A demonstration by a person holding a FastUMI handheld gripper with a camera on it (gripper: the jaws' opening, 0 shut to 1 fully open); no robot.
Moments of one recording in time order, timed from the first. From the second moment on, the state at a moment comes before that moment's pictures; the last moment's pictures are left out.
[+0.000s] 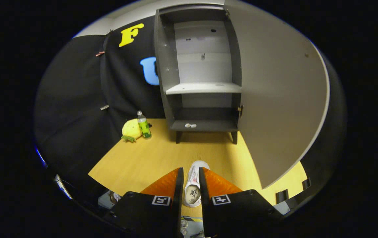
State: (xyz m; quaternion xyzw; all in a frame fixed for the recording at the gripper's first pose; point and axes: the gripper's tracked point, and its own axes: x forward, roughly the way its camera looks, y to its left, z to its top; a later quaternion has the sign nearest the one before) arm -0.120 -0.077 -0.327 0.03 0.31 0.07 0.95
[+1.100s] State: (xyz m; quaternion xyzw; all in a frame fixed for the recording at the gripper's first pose) arm -0.075 -0.057 -0.543 0.05 0.44 -0.02 0.89
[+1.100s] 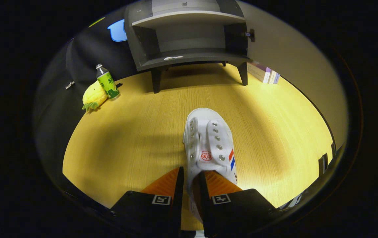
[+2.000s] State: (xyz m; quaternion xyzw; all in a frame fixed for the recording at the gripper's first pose) arm -0.038 -0.063 -0.555 0.04 0.35 -0.03 0.93
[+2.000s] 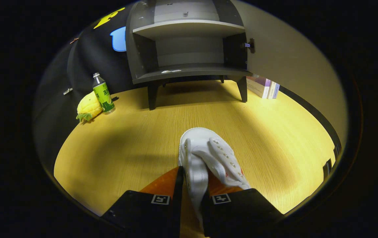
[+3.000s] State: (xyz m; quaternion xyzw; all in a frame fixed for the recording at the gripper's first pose) arm -0.033 -0.062 -0.522 0.04 0.36 0.02 0.93
